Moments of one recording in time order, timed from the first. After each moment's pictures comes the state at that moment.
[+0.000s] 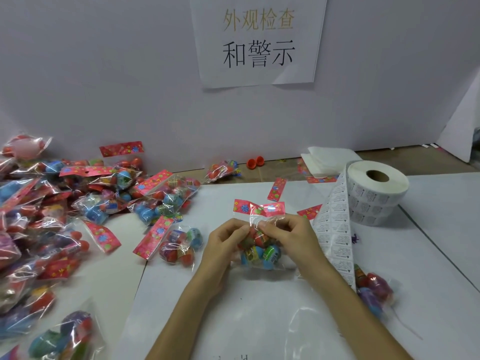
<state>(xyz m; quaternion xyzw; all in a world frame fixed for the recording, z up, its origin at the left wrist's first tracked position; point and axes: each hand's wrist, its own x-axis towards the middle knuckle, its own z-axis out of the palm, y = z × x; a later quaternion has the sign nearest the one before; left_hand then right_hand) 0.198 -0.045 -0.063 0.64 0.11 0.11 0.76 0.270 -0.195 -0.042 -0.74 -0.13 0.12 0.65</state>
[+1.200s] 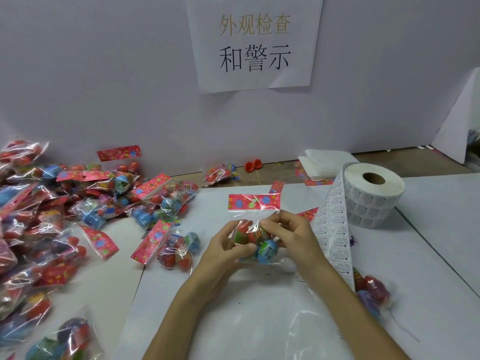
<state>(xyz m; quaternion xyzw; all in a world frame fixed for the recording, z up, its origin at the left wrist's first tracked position) 0.191 -0.041 -0.059 0.61 0.07 0.01 0.79 0.274 -0.199 -0.037 -0.68 -0.17 0.14 0.70</state>
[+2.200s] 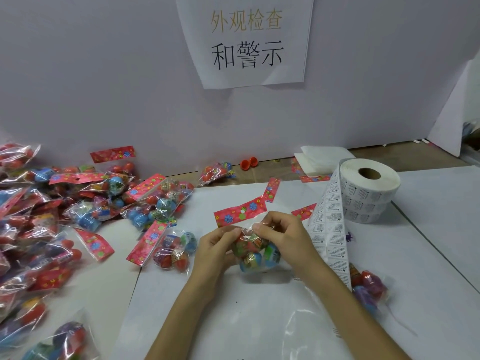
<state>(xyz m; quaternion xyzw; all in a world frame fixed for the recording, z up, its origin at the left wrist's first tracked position) 0.195 -0.048 -0.061 0.59 0.16 0.11 0.79 0.270 -0.198 -0.036 -0.72 -0.20 0.14 0.65</state>
